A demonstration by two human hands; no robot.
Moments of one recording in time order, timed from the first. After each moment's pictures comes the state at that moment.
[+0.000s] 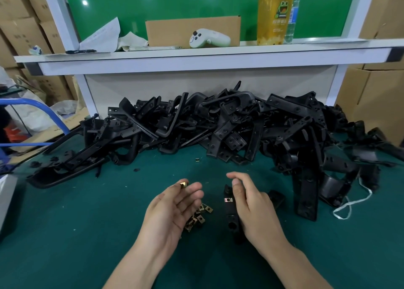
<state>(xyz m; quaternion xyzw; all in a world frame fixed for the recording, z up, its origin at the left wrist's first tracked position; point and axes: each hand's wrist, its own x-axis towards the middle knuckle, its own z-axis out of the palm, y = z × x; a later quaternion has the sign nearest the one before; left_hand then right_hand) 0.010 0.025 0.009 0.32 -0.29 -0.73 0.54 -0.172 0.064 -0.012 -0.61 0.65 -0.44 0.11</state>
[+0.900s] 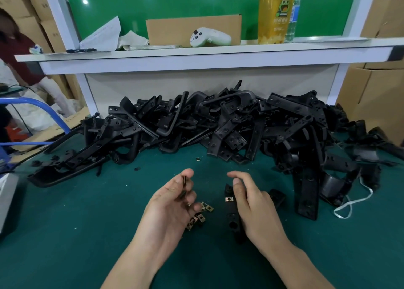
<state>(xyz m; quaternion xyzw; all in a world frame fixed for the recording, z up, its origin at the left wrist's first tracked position) 0.017 0.030 0.013 0.21 -0.38 -0.74 0.51 -0.174 0.065 -0.012 -0.61 0.63 -0.45 0.12</state>
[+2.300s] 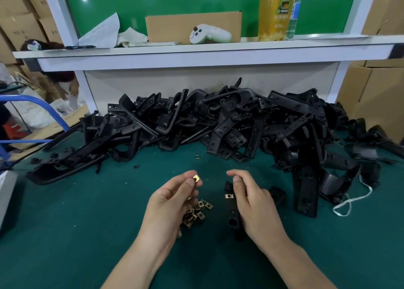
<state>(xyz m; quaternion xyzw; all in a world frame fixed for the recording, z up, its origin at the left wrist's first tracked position) 0.011 0.030 0.008 0.36 -0.45 -0.63 0.53 -0.173 0.064 -0.011 -0.61 0.64 -0.46 0.11</state>
